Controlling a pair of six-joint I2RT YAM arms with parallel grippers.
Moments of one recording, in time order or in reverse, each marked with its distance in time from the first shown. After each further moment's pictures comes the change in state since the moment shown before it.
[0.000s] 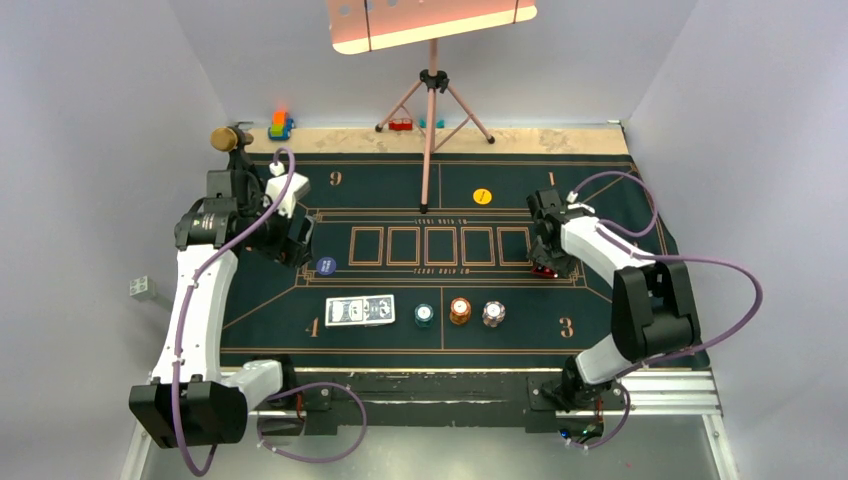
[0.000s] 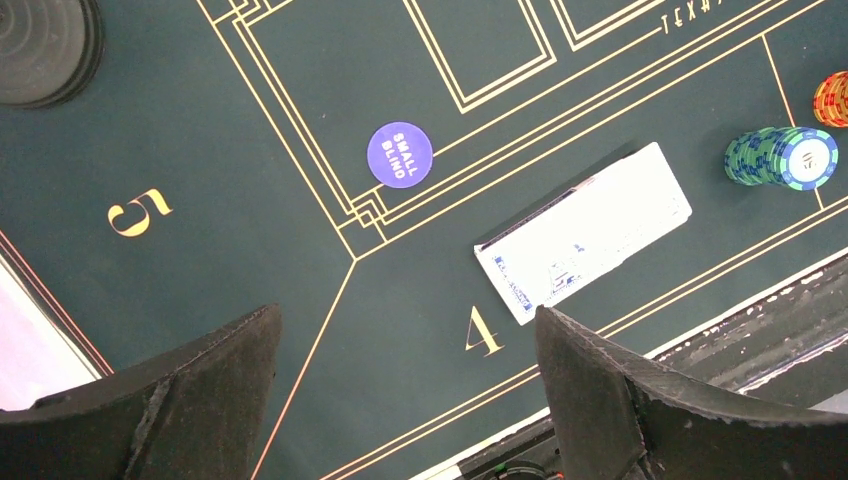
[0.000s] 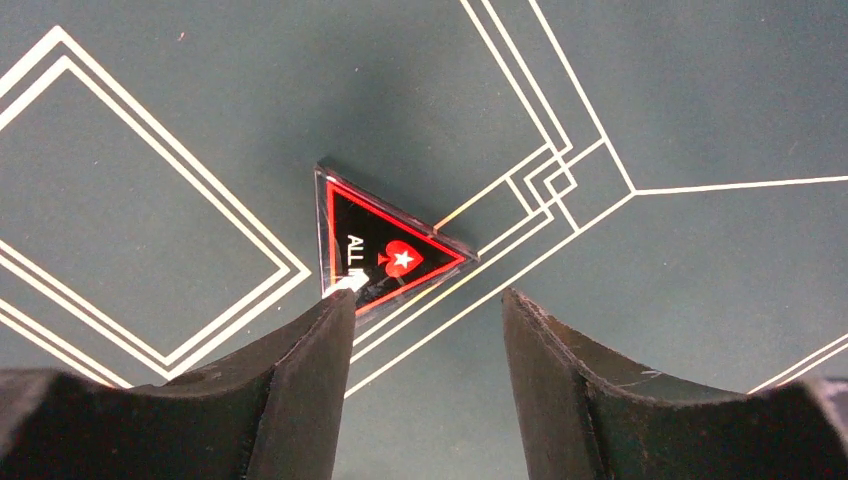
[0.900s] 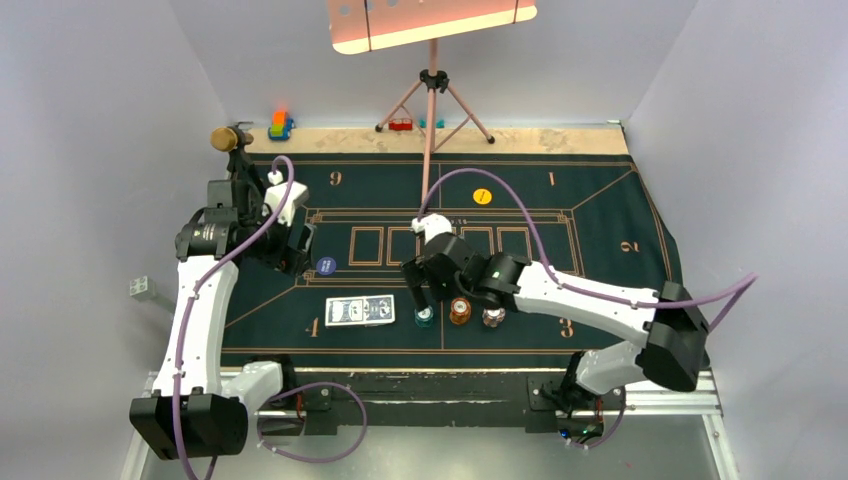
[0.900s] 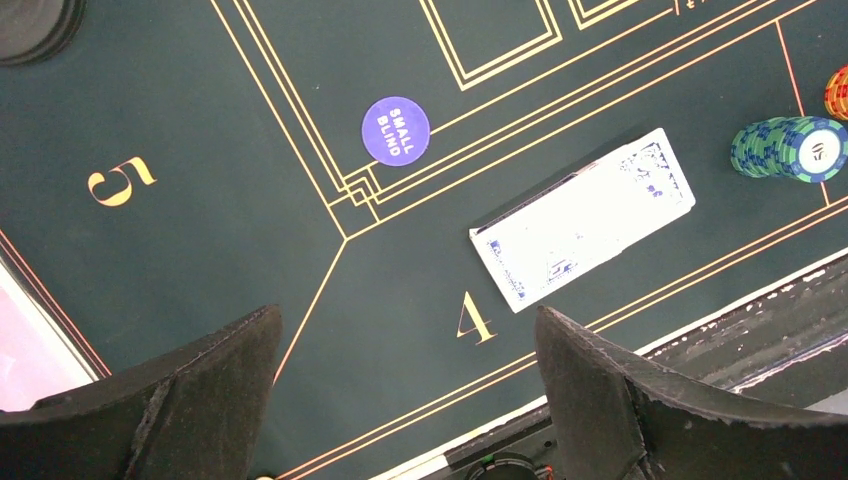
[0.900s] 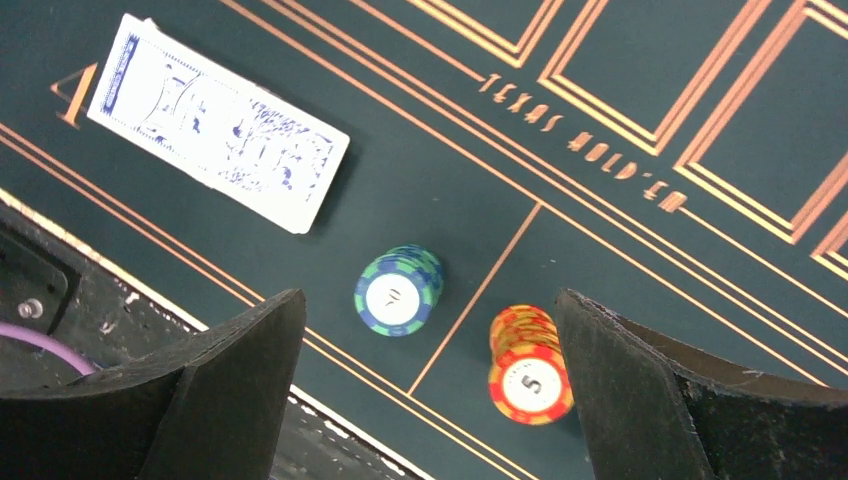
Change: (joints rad) left arm 0.000 -0.055 -0.059 -0.006 -0.021 -0.028; right arm 0.821 -0.175 0.108 0.223 -0.180 -0.331
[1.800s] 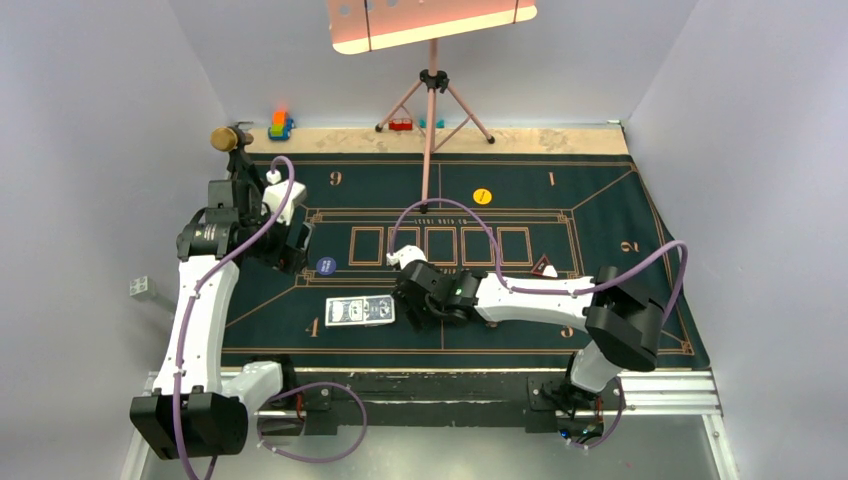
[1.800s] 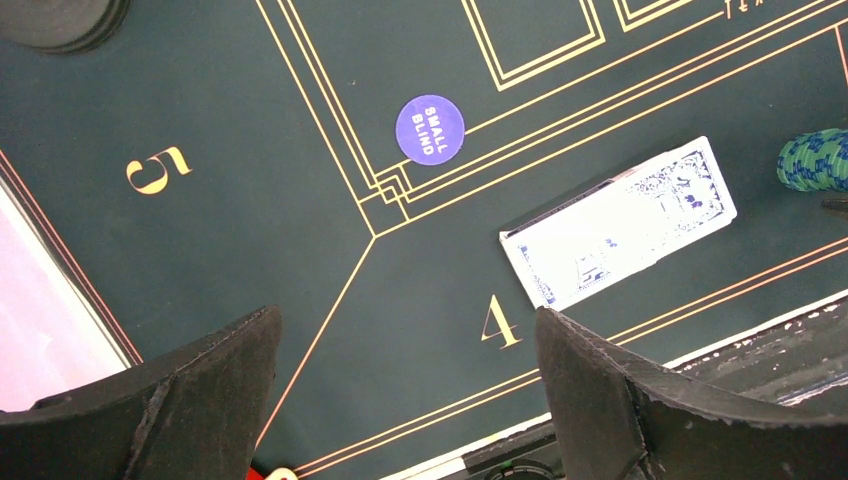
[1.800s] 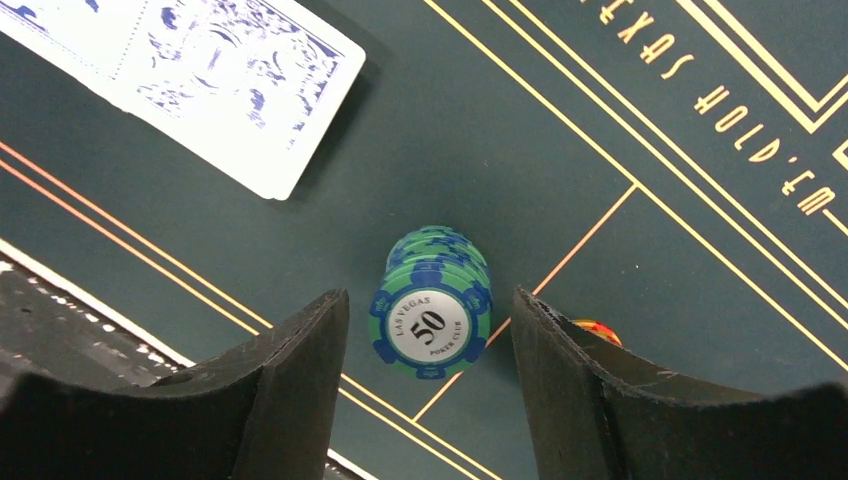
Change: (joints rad) left arm 0.000 0.000 -0.014 0.030 -0.062 -0.005; right arm 0.104 0.234 -0.035 0.101 -0.019 -0.032
